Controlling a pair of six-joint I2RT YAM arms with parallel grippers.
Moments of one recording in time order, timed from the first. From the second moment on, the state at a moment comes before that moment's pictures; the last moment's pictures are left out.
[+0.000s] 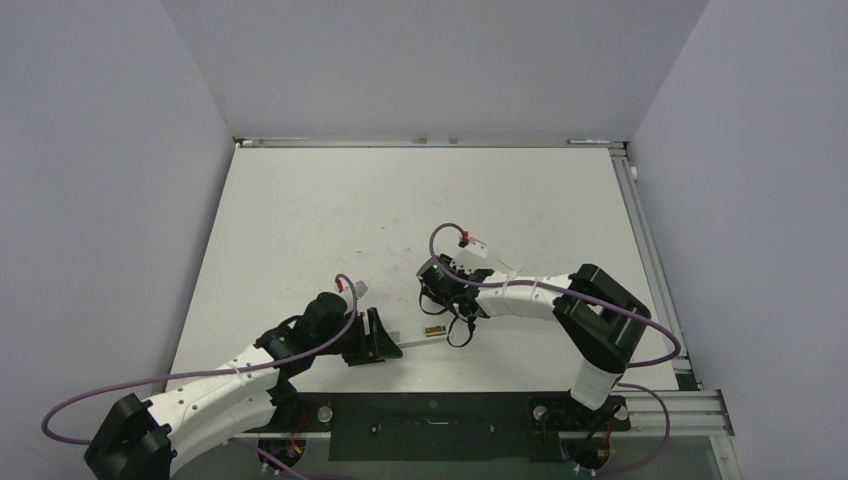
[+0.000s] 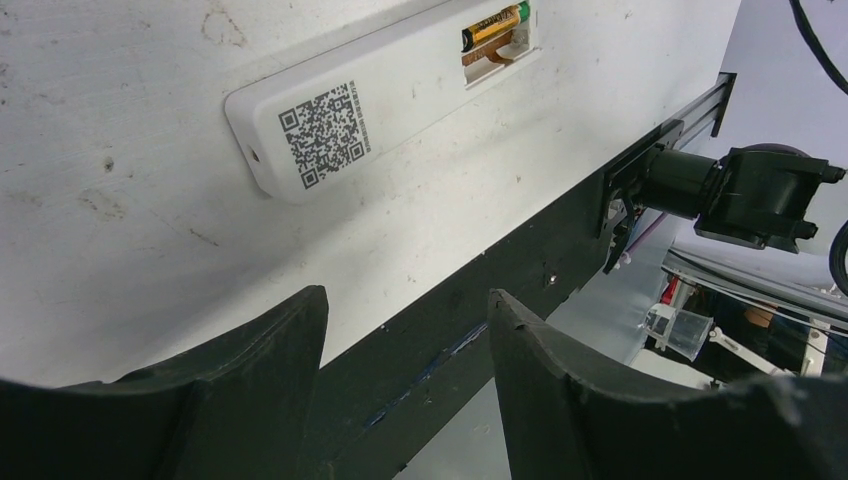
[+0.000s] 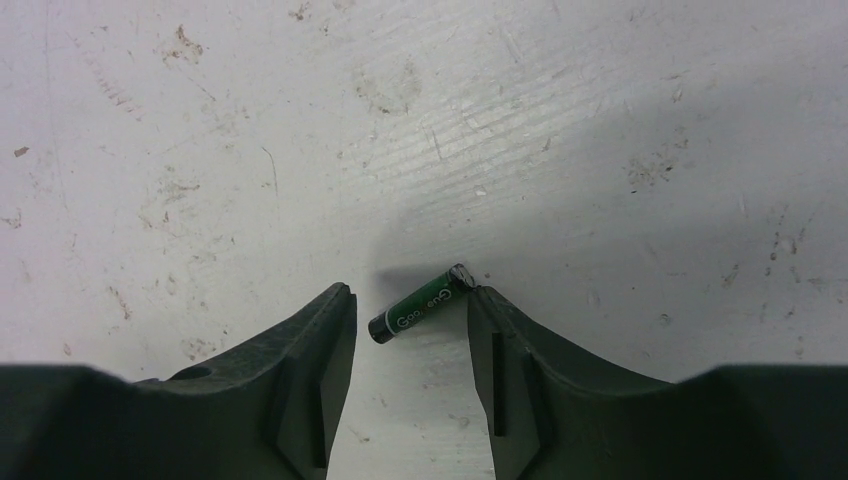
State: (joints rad) left arm -0.75 0.81 0.27 -0.21 0.33 -0.99; right arm 0.94 1.72 0.92 -0.22 0.49 1.22
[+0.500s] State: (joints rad) left arm -0.75 0.85 0.24 -0.15 0.37 -1.00; right arm 0.94 1.79 1.00 -0.26 0.52 1.22
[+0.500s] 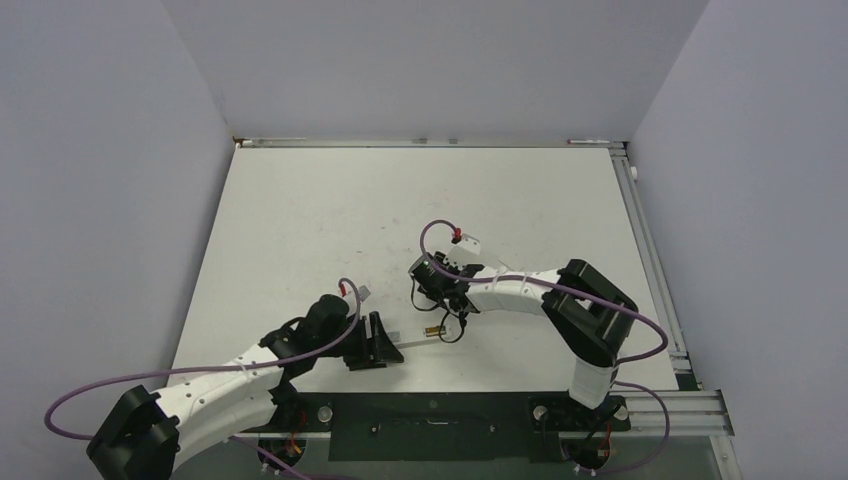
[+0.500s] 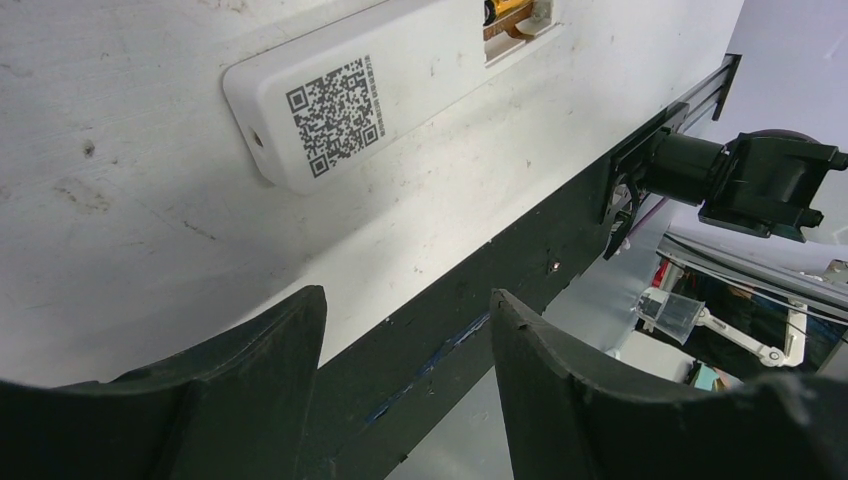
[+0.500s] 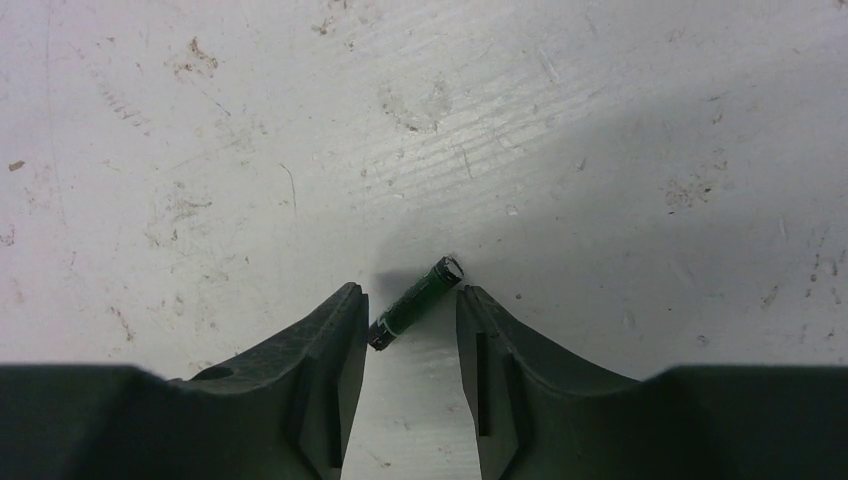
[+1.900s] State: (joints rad) left arm -0.75 0.88 0.20 -0.09 0.39 -1.01; right arm 0.96 1.99 1.27 -0.42 0.63 0.93
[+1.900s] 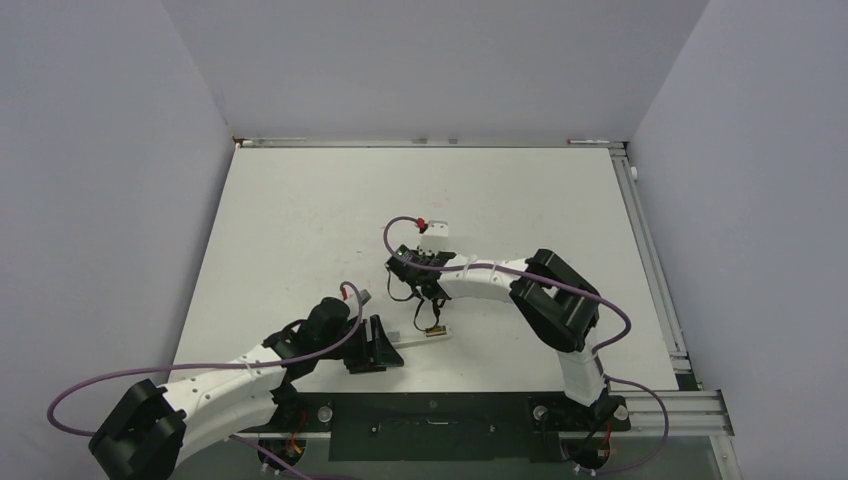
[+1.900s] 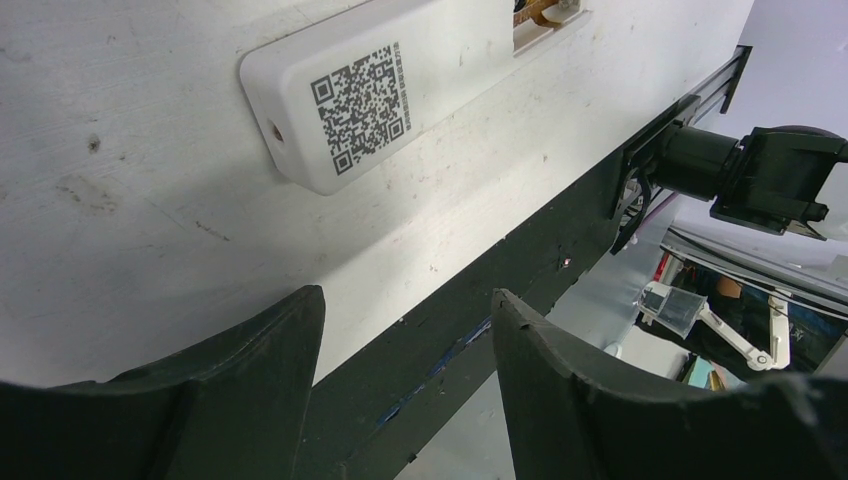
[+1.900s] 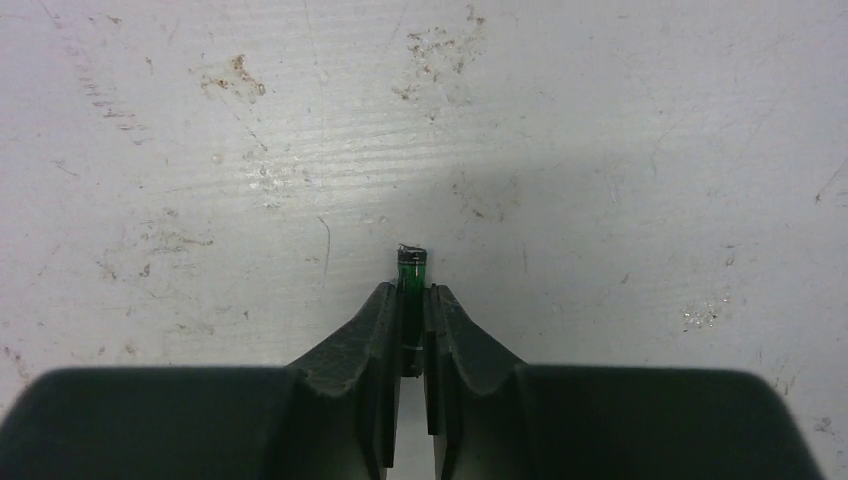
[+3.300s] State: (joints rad) left arm -0.75 1.11 0.30 0.01 0.29 -1.05; right arm 0.98 1.40 0.85 -0.44 0.45 0.74
